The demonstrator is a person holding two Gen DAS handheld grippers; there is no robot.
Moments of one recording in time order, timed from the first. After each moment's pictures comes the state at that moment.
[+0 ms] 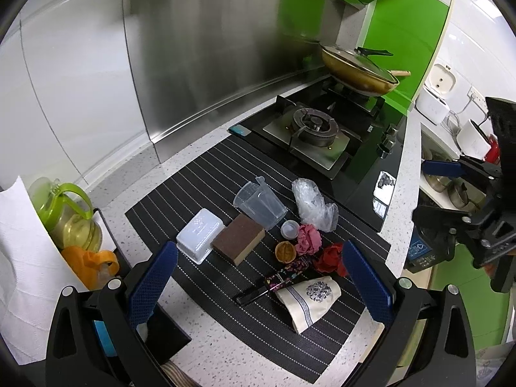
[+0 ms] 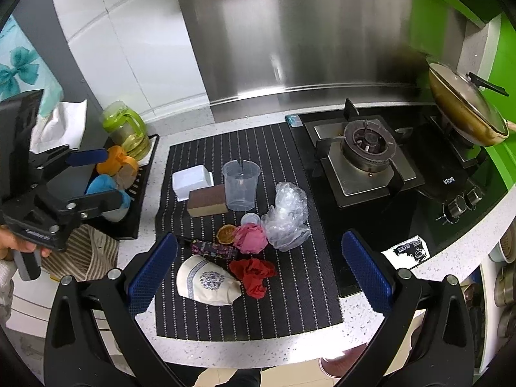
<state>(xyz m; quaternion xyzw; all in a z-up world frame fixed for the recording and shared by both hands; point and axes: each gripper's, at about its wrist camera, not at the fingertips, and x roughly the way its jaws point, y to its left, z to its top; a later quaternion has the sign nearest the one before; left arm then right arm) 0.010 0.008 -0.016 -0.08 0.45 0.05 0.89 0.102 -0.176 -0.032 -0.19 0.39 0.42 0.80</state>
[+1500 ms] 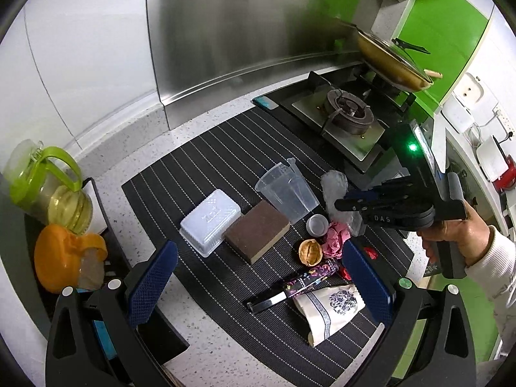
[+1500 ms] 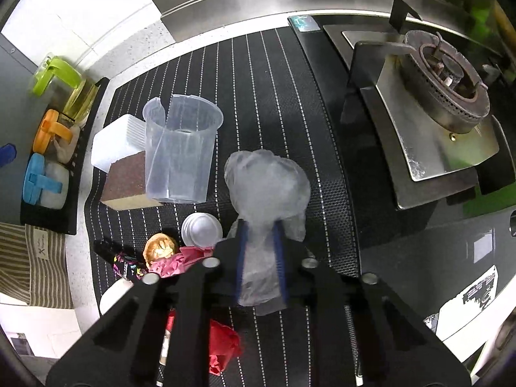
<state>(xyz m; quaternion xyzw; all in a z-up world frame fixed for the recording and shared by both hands) 0.045 0.039 -0.063 -0.13 0.49 0.08 0.86 0.207 -0.084 -0.183 -0.24 0.53 0.41 0.70</state>
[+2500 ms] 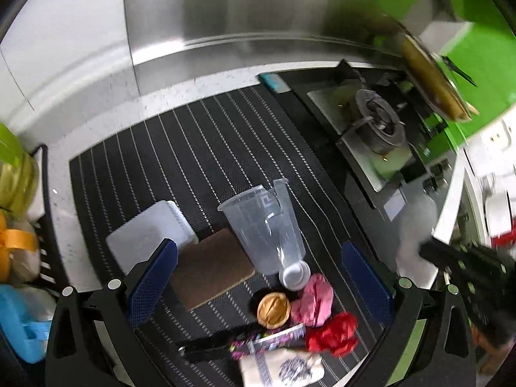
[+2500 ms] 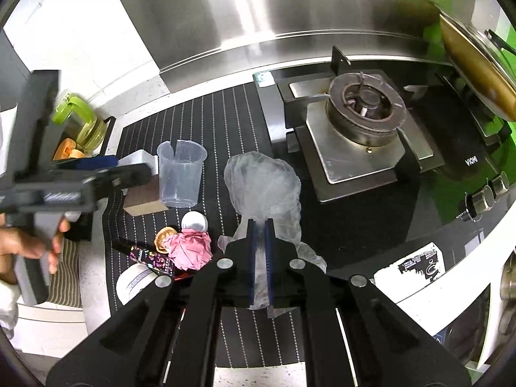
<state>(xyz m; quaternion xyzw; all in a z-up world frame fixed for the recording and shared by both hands) 0.138 0.035 -0.126 -0.25 0.53 0.13 0.80 0.201 -0.154 -0.104 -0.20 0.47 0.40 0.76</state>
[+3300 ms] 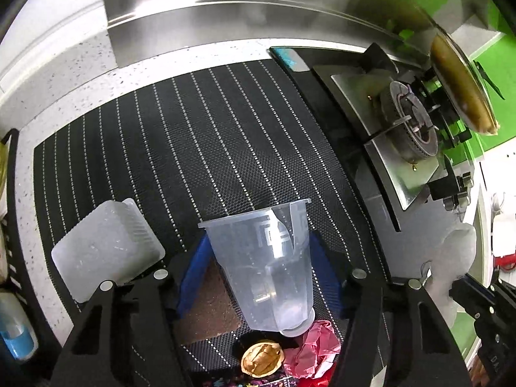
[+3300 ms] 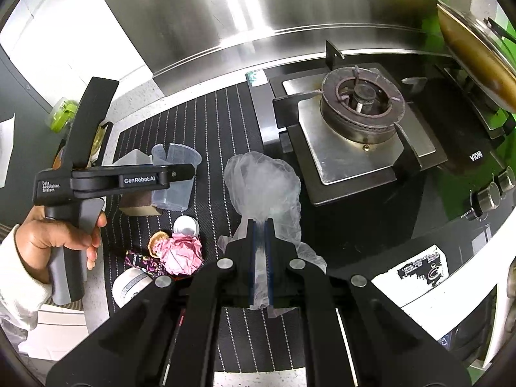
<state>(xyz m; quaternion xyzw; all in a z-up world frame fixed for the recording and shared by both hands) 0.179 0.037 -0.175 -0.27 0.55 0.14 0.78 0.216 -0.158 -0.109 -0.19 0.48 0.40 0.76</state>
